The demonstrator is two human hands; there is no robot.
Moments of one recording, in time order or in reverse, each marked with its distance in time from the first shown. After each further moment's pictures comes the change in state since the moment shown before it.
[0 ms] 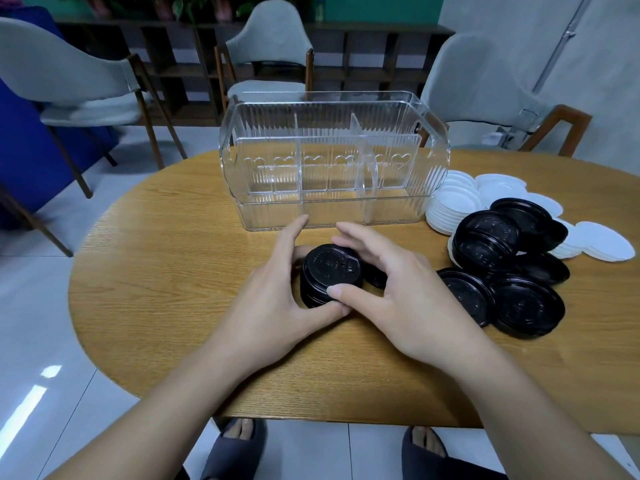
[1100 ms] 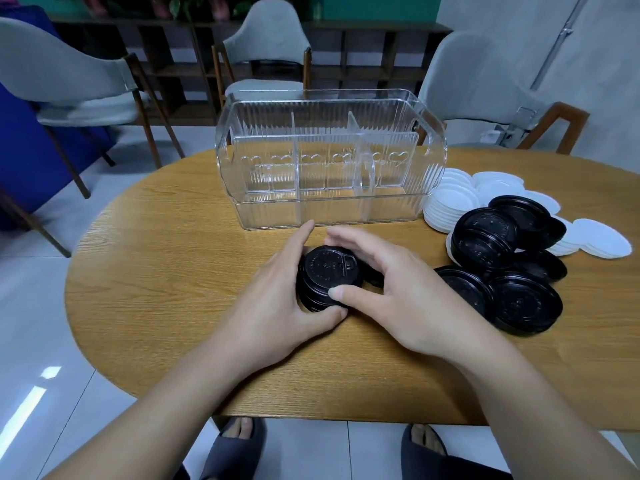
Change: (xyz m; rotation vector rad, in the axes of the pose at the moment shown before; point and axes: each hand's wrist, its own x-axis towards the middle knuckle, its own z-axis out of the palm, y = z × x) left_hand 0.003 -0.003 0.004 0.110 -0.055 0.004; right_hand 0.003 0.002 -0.009 0.010 -0.122 -0.034
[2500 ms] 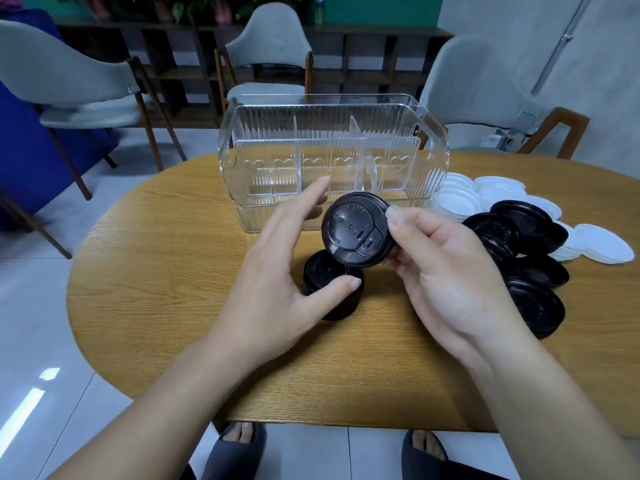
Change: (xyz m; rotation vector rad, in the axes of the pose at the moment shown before) left_hand 0.005 0.031 -0.019 -0.143 0.255 0.261; right_hand 0.001 -0.010 -0.009 0.865 0.392 0.085
